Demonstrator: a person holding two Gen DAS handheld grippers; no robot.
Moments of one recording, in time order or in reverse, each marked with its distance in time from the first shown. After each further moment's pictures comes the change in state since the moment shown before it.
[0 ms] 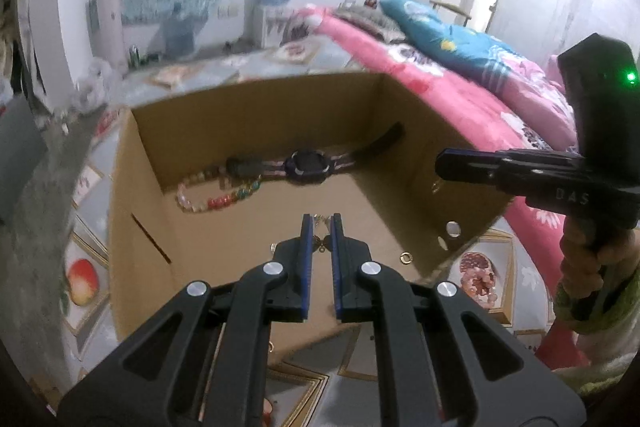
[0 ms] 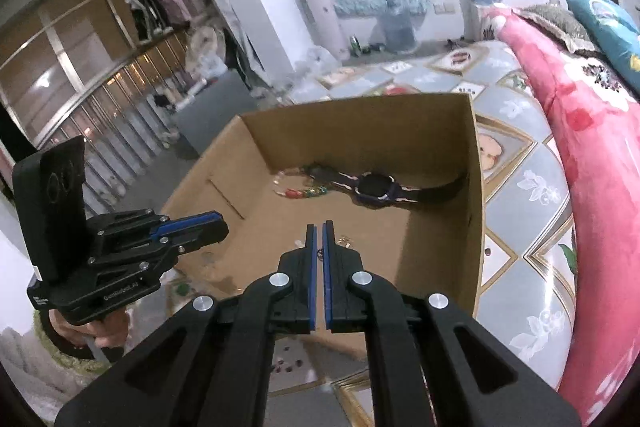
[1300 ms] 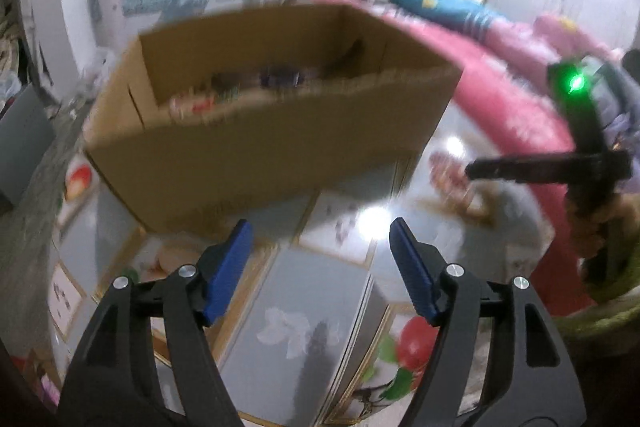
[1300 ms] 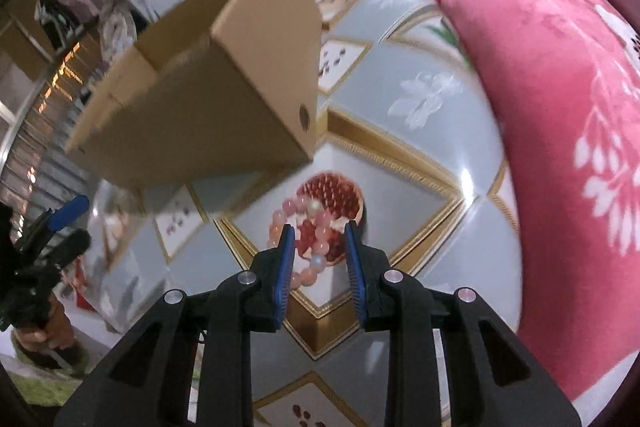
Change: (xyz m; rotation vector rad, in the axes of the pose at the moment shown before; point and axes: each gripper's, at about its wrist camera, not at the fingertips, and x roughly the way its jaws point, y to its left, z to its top) left arm -0.028 -0.054 -0.112 0.052 0.075 0.054; right arm -0.028 -0.066 -0.138 0.218 0.208 -0.221
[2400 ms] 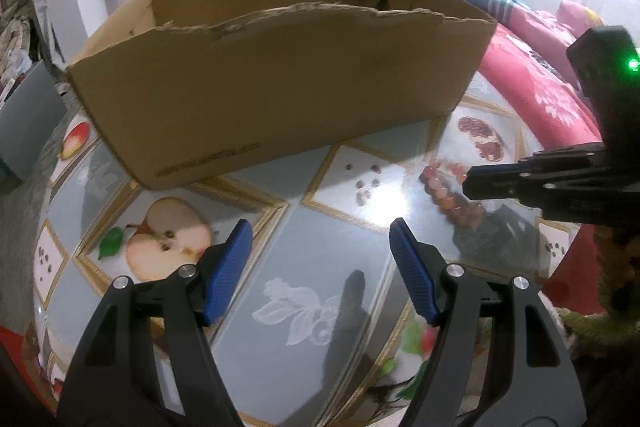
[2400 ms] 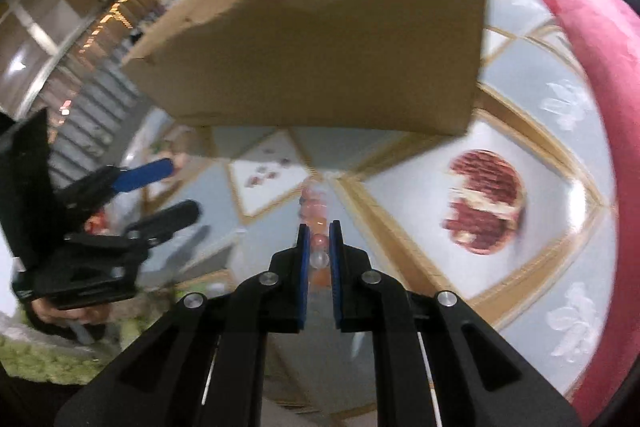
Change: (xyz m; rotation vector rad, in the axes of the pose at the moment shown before) left arm 0.023 0.006 -0.016 -0.030 0.038 0.029; right arm 0.010 0.064 -0.019 -0.172 0.050 0.111
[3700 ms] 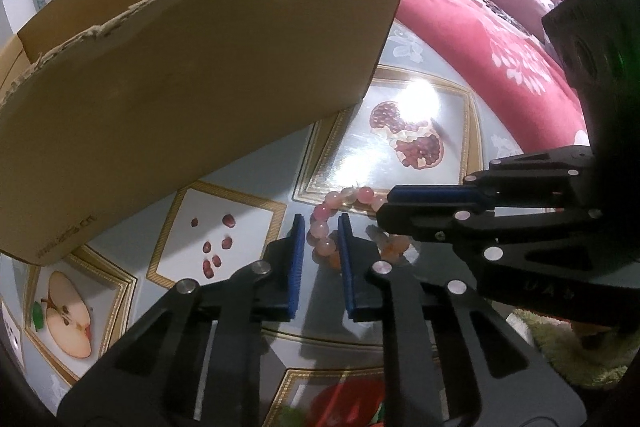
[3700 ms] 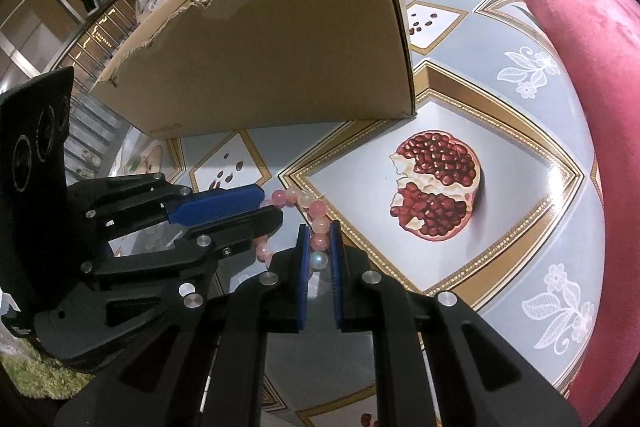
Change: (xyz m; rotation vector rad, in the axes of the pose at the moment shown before) left arm 0.065 -0.087 0.041 0.141 0.152 -0.131; right arm 0.008 -0.020 -0.004 0.080 -0.012 0.008
